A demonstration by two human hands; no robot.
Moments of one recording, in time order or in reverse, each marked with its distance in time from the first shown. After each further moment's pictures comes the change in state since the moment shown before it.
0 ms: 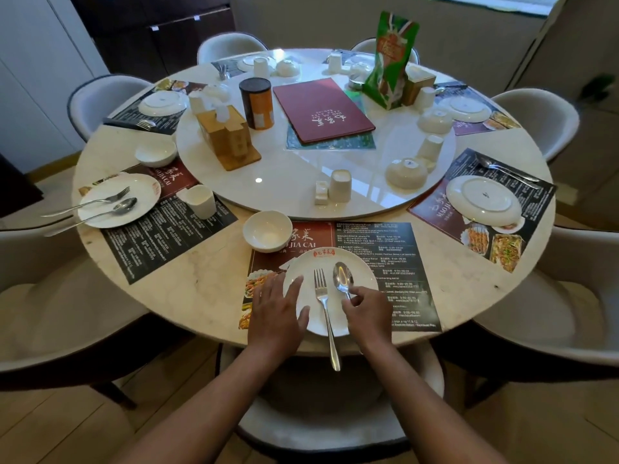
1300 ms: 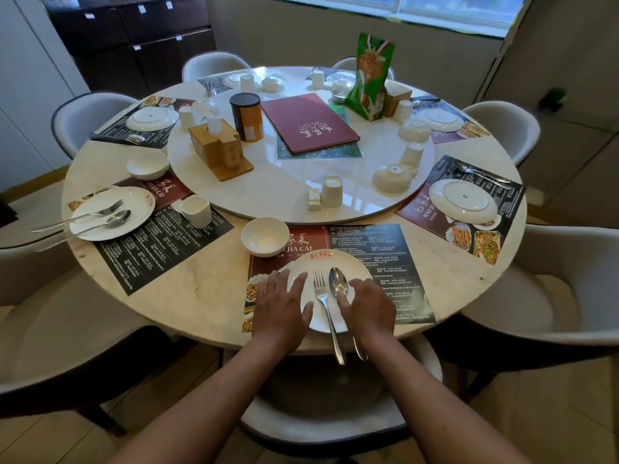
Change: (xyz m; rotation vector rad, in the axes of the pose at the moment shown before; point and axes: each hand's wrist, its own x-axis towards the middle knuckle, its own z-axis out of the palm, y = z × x) left_hand 0.001 -0.003 -0.016 0.029 0.002 0.104; right_hand -0.012 -0.015 -0.006 -0.457 0.143 -0.168
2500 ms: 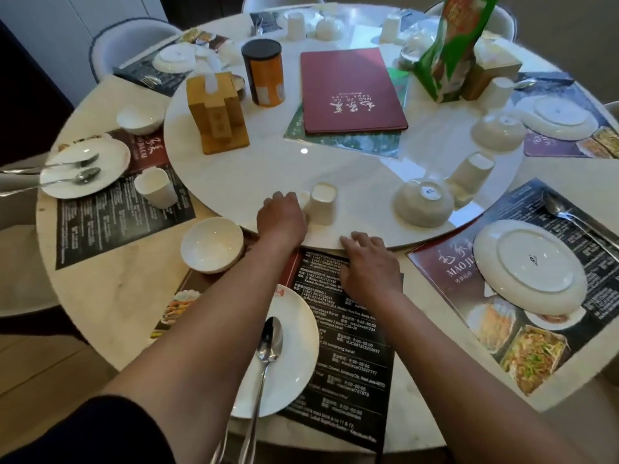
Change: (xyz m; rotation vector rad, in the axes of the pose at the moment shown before) left_hand 0.307 0.061 0.031 0.041 0.021 -0.529; right_hand 0.271 0.067 0.011 -0.242 -0.357 -0.591
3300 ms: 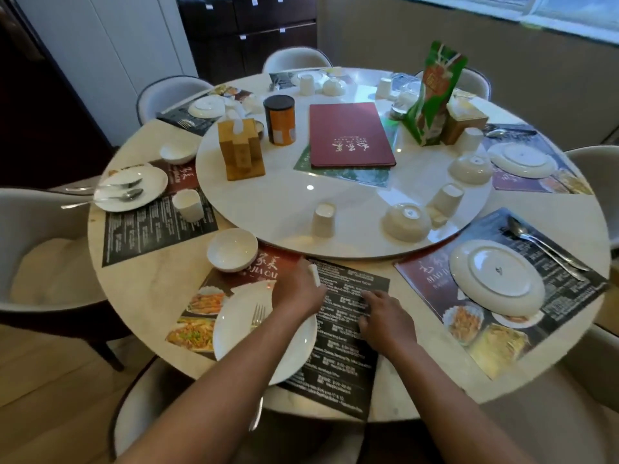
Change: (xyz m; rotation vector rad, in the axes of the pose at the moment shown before) left_hand -0.170 0.018 -0.027 -0.382 -0.160 -0.171; right_hand -0.105 0.027 0.001 0.175 -0.139 0.137
